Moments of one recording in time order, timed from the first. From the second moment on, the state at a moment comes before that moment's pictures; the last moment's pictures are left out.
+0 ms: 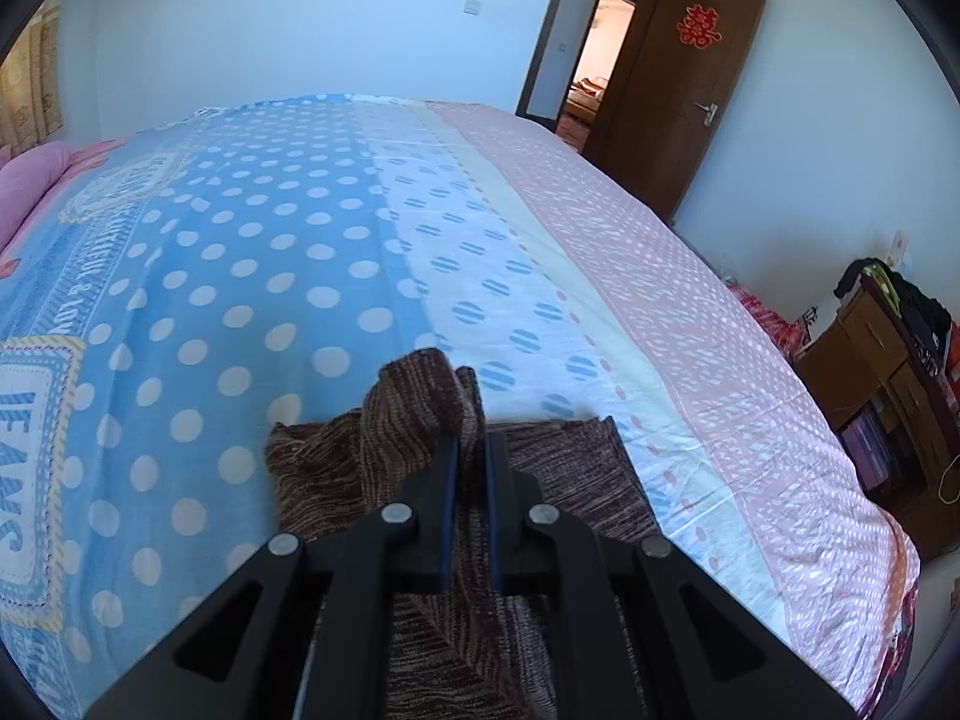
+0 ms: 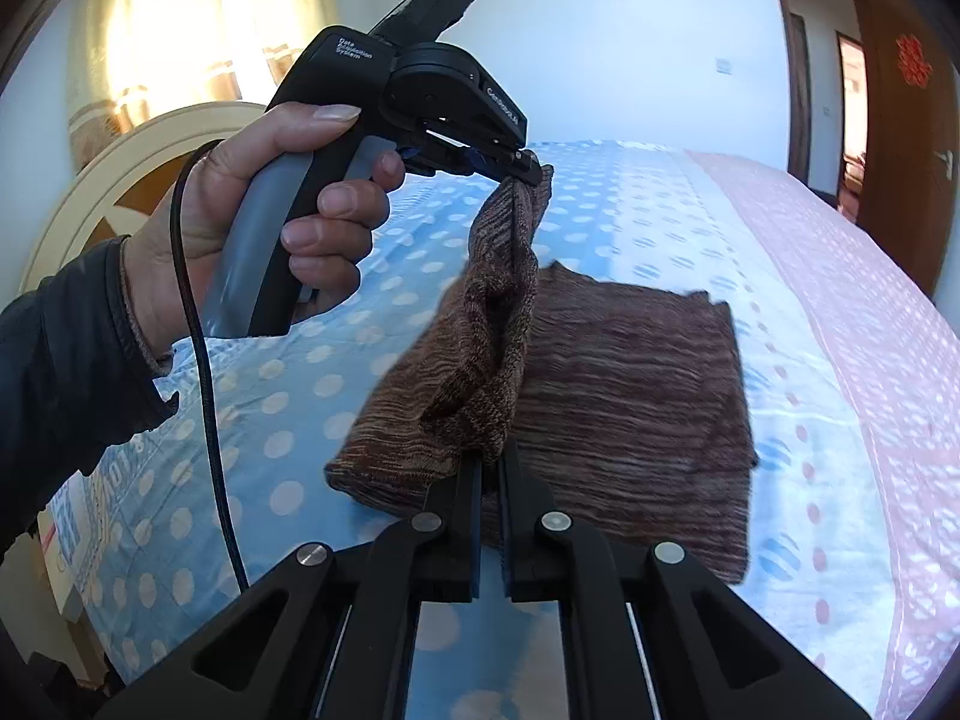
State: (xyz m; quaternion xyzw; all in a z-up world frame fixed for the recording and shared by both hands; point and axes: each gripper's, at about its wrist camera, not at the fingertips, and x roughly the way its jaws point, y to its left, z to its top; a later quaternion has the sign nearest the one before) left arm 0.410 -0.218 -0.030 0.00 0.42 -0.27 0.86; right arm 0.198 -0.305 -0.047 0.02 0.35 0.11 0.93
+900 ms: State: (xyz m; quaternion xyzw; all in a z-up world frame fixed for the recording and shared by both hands) left arm 0.396 -0.352 -0.100 0.10 0.45 -0.31 0.83; right arm 0.192 -0.403 -0.100 0.15 0.42 0.04 0.89
